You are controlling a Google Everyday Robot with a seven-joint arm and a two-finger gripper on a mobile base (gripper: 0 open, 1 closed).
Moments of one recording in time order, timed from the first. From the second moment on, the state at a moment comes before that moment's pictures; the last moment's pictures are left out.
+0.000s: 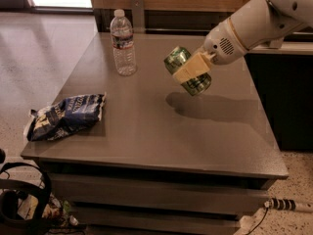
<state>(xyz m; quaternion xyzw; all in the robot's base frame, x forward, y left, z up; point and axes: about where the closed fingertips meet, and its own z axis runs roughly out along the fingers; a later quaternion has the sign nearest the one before) 0.578 -0.084 0.912 -0.47 0.80 0.25 0.27</state>
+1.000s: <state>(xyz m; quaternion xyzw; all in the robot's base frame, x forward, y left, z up) 0.567 -0.123 0.899 -0.50 0.68 0.32 0.43</state>
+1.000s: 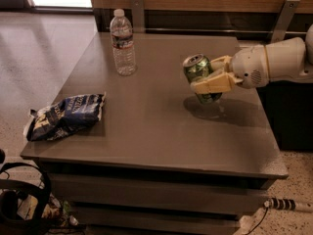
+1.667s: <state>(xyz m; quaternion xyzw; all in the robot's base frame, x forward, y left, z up) 0.566 -0.108 0.903 -0.49 0.65 0.35 0.47</state>
